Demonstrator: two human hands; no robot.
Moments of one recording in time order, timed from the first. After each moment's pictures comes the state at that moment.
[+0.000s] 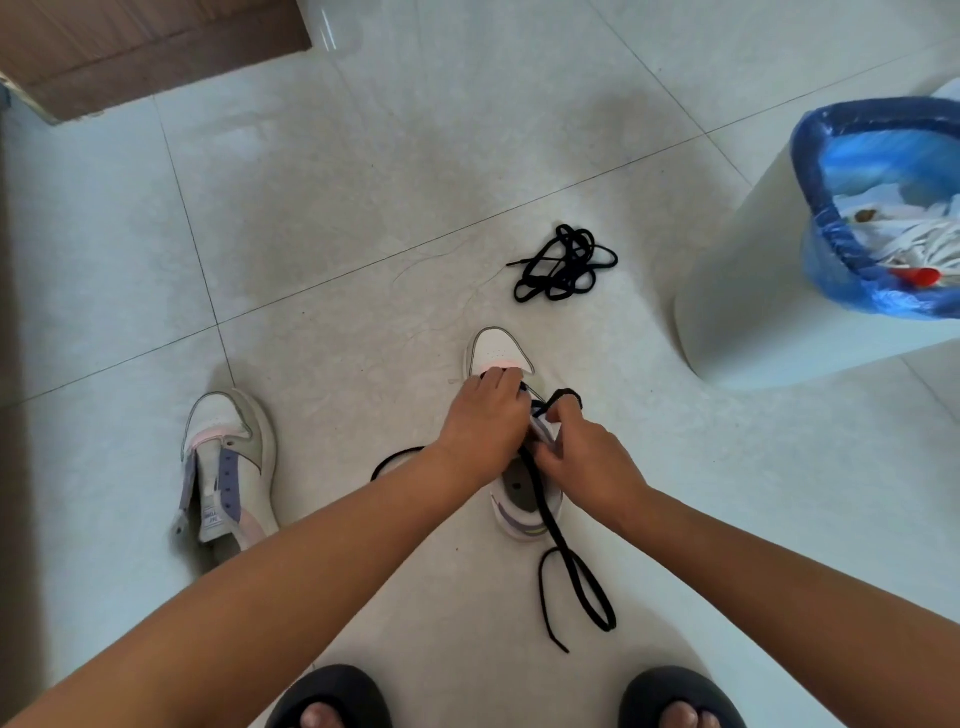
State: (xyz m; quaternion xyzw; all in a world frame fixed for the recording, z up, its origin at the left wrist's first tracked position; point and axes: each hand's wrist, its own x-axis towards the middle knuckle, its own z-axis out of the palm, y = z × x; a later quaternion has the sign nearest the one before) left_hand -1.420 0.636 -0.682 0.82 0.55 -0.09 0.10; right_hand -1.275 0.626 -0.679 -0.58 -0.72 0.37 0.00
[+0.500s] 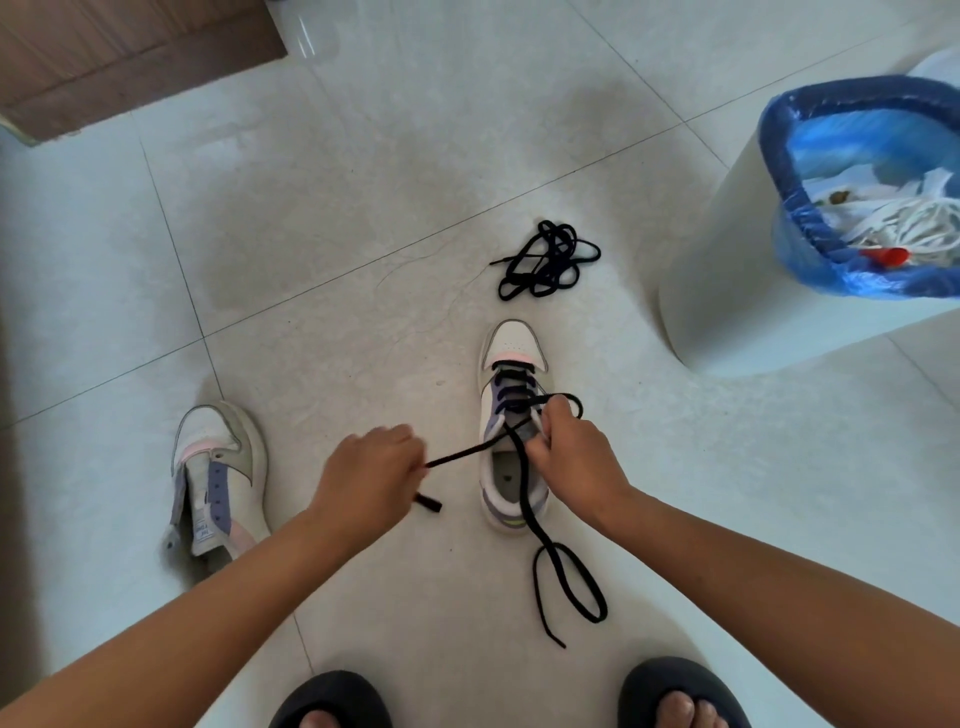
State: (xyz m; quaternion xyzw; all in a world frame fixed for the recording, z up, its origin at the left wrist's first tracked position) left_hand -1.490 0.578 -0.668 0.77 0.63 -0.03 0.14; right_hand -1.275 0.623 -0.688 -0.63 -0.67 0.39 0.06
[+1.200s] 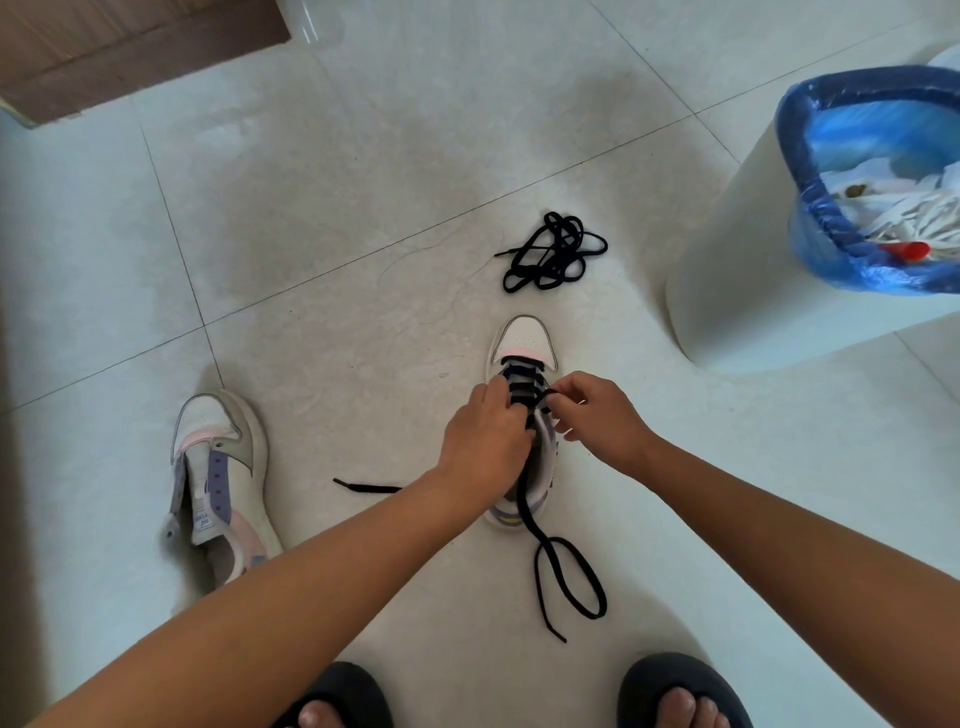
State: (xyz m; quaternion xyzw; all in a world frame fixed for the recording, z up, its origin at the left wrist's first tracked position) left_hand -1.396 0.616 -0.680 0.73 0.66 -0.02 0.20; right_hand -1.257 0.656 -0.689 -0.63 -0.52 0.56 0.14
